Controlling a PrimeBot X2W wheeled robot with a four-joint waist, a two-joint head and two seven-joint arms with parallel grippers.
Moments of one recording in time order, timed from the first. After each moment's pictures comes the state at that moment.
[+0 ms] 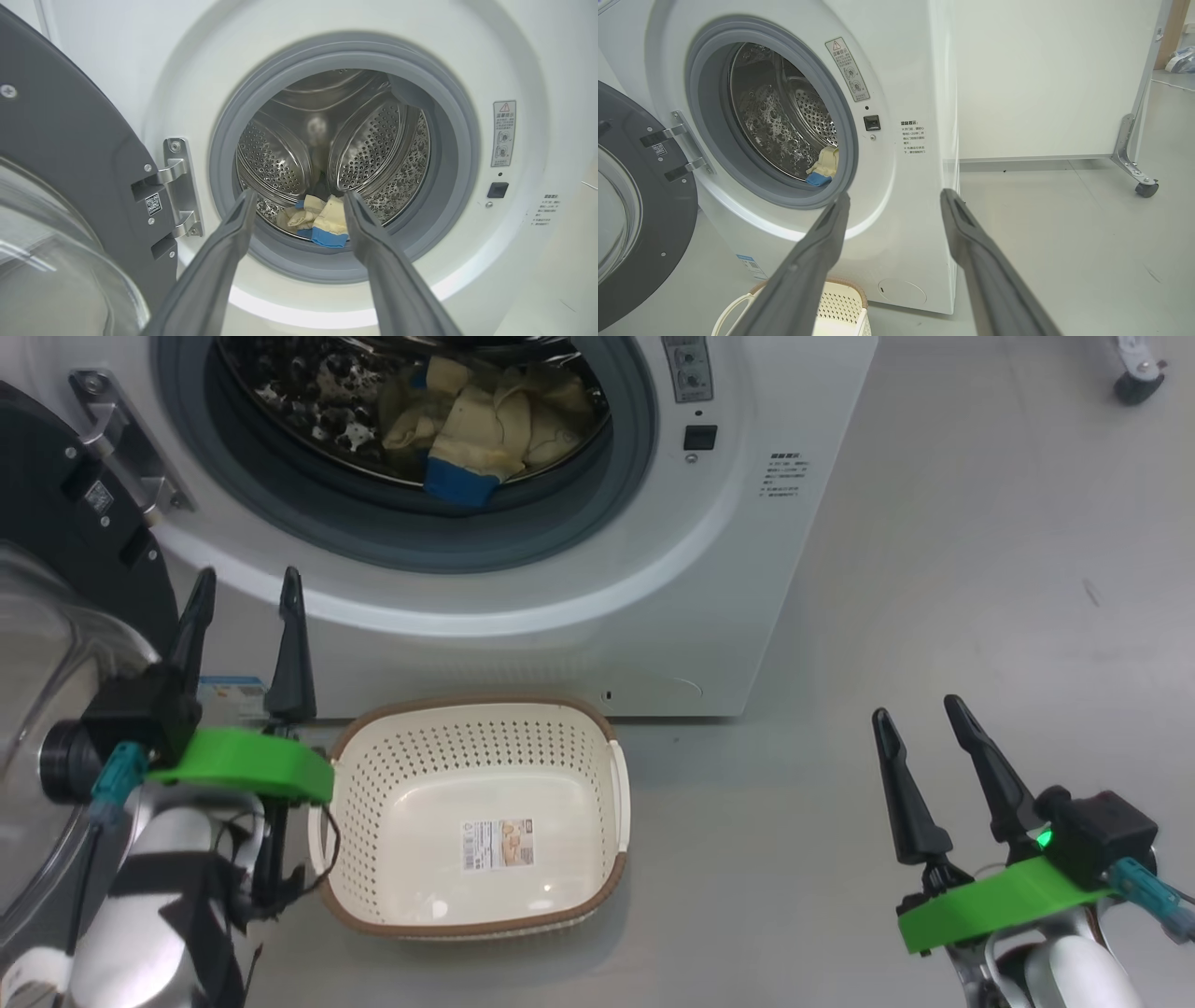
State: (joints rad) left arm -0.49 0.19 -0.21 0.38 -0.30 0.03 -0.26; right arm 0.00 -0.09 0.14 0.01 0.25 0.13 -0.26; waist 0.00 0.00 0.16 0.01
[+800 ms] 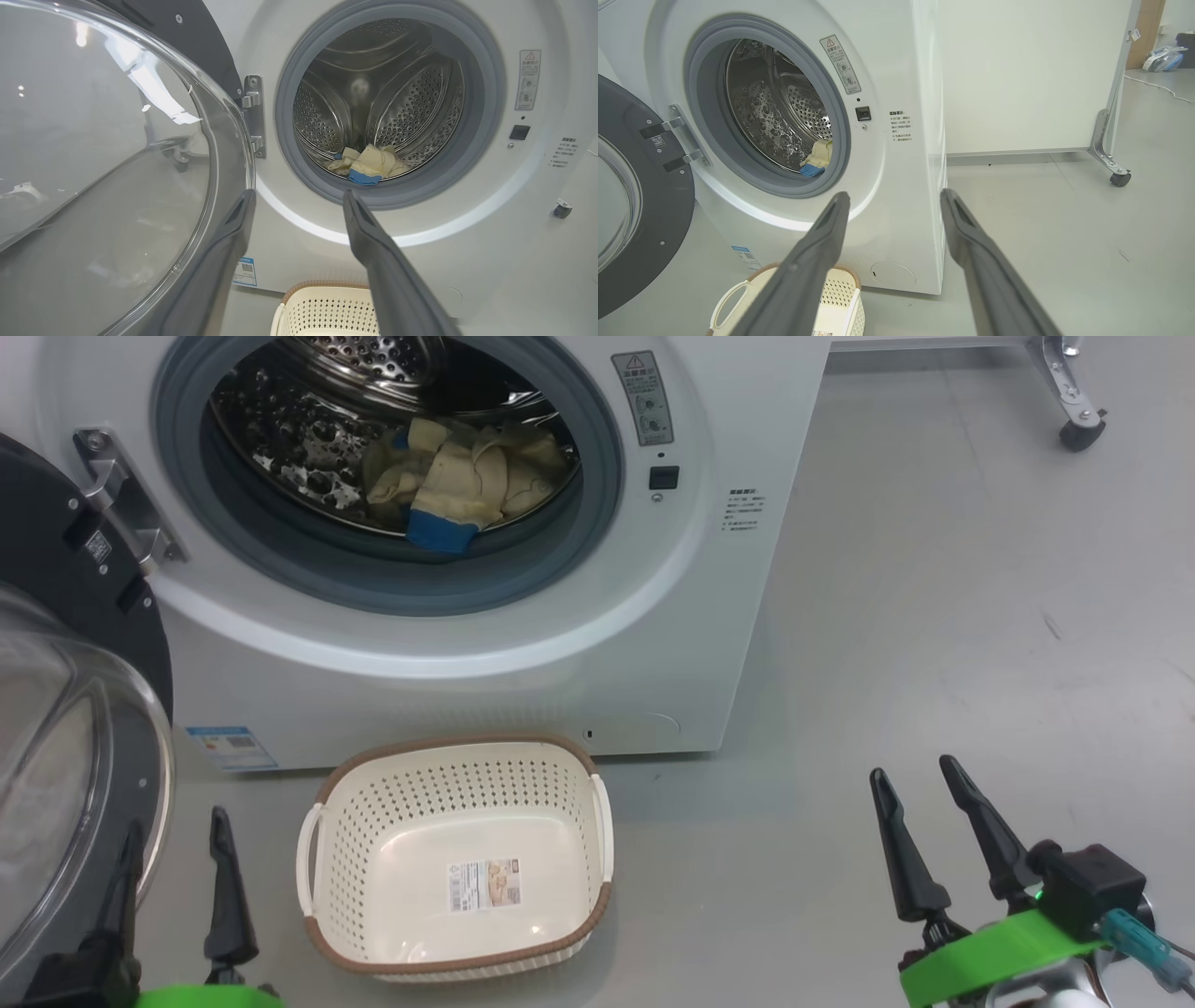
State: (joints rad) left arm 0.08 0.25 -0.09 0.00 -0.31 0.19 -0.25; right arm 0.10 -0.10 0.14 0.01 0.25 0.13 -0.26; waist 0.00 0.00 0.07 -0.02
